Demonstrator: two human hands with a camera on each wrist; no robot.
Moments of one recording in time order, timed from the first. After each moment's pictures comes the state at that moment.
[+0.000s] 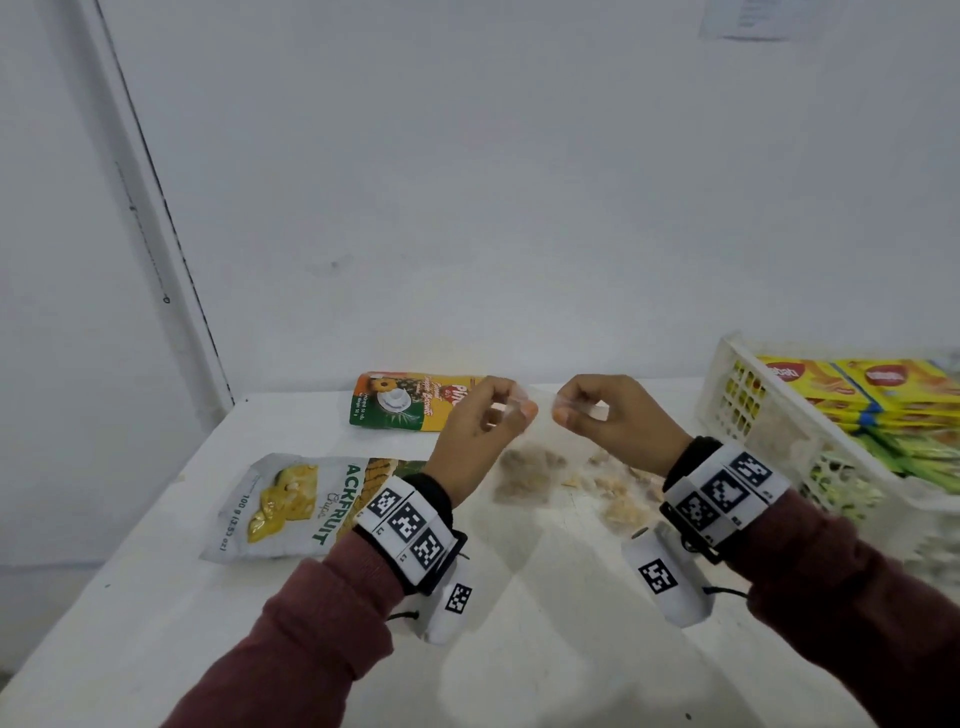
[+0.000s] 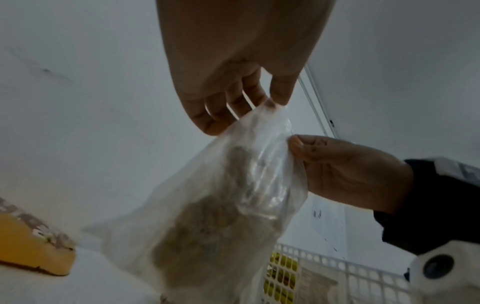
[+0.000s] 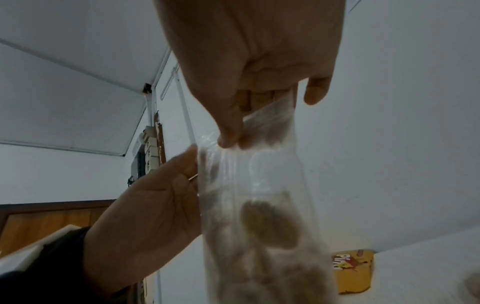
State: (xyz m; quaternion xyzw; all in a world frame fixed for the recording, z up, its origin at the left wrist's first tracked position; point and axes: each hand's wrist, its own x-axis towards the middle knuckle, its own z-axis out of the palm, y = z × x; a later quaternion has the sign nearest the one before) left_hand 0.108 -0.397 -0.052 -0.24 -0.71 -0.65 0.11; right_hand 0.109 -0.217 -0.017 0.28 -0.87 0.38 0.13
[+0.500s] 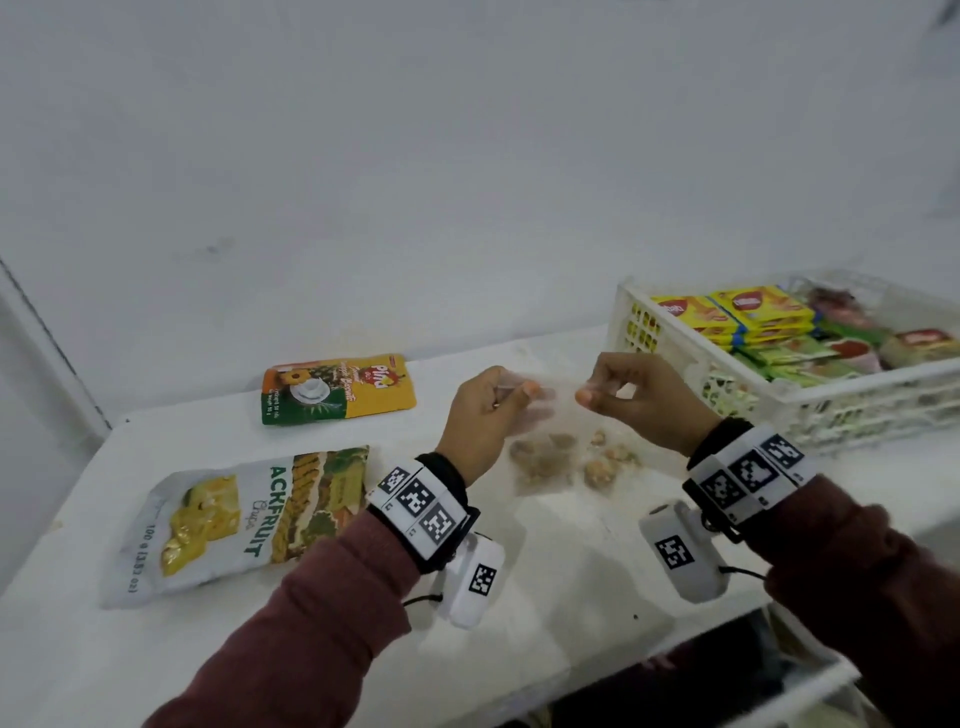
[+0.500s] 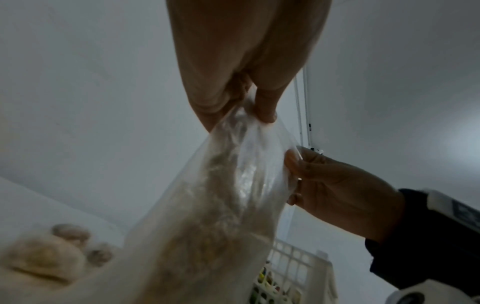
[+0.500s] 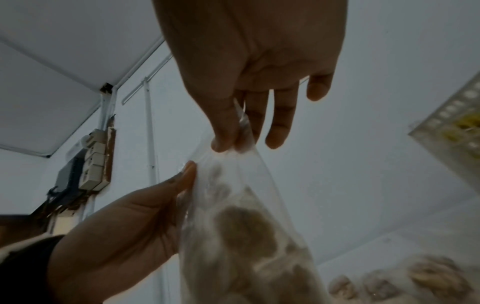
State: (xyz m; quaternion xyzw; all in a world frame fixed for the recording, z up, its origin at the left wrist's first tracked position) left_hand 0.118 -0.341 -0.062 -0.25 -0.64 -0.73 -0.05; right_hand 0.159 -0.157 -0.035 0.14 -0.88 0.41 0.19
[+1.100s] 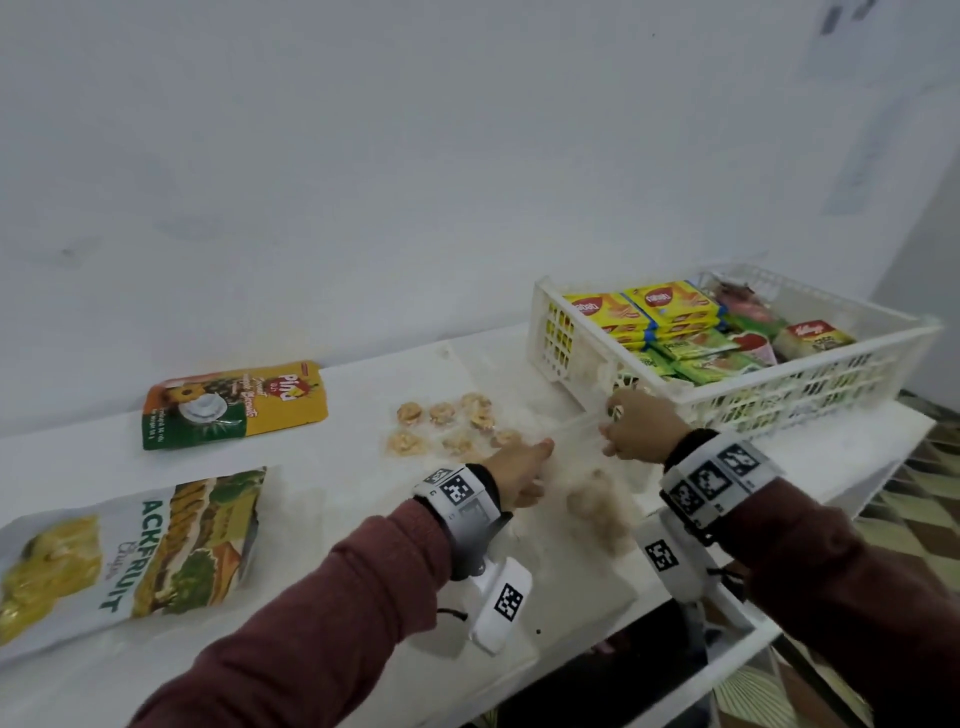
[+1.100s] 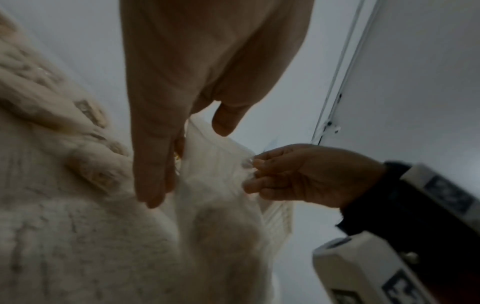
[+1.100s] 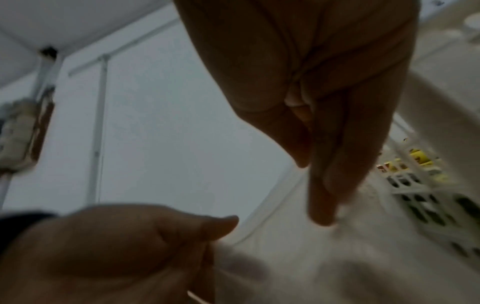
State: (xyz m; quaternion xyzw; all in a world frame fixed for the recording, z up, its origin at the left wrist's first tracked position) left_hand 0.126 -0.216 -0.097 -0.05 -0.73 -0.58 -0.36; right_hand 0.174 -0.074 -0.048 -0.17 -0.95 0.26 -0.01
